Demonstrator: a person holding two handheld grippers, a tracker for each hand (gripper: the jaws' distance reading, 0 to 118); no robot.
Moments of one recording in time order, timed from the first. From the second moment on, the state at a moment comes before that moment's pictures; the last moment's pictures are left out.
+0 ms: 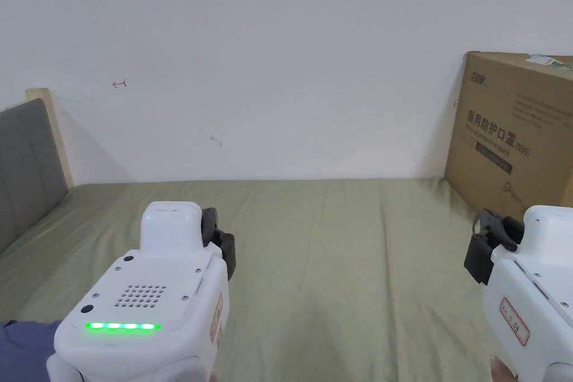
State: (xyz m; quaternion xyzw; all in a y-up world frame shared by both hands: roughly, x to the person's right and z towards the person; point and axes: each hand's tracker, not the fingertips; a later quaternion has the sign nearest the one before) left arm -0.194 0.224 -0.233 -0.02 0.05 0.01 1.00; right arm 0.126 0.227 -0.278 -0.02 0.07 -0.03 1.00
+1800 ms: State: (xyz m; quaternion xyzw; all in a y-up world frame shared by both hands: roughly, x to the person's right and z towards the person) left arm -0.586 -0.057 -0.285 -0.56 0.21 0.19 0.78; right arm -0.024 0.125 -0.362 -0.26 0.26 -0.01 0.93
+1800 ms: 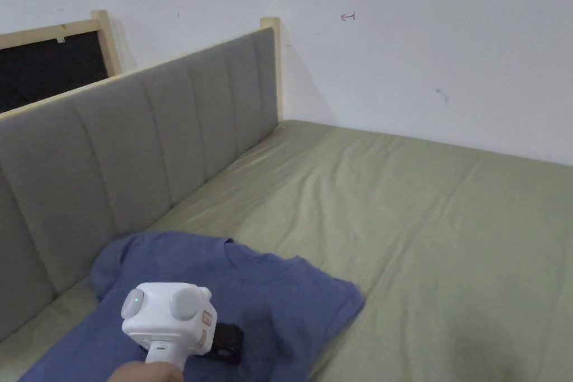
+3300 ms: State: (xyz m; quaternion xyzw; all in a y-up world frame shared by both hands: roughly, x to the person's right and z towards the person) left arm -0.188 0.267 -0.336 -0.30 -0.19 0.05 0.93; right arm 0.148 0.230 -0.295 -0.15 0.16 -0.07 0.97
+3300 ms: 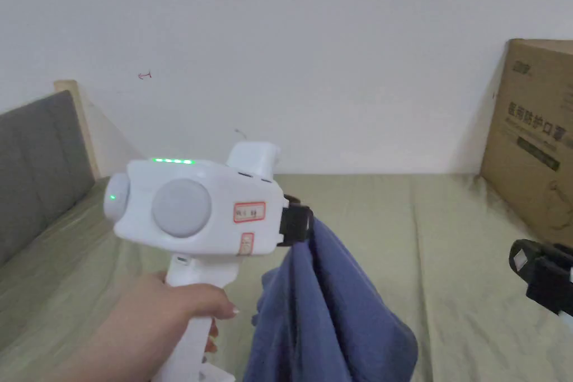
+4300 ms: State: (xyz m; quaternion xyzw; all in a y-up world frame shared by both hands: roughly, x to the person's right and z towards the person) left arm -0.244 0.203 -0.190 0.01 0.11 0.10 0.99; right arm 0.131 0.197 -0.273 0.12 0.07 -0.01 0.99
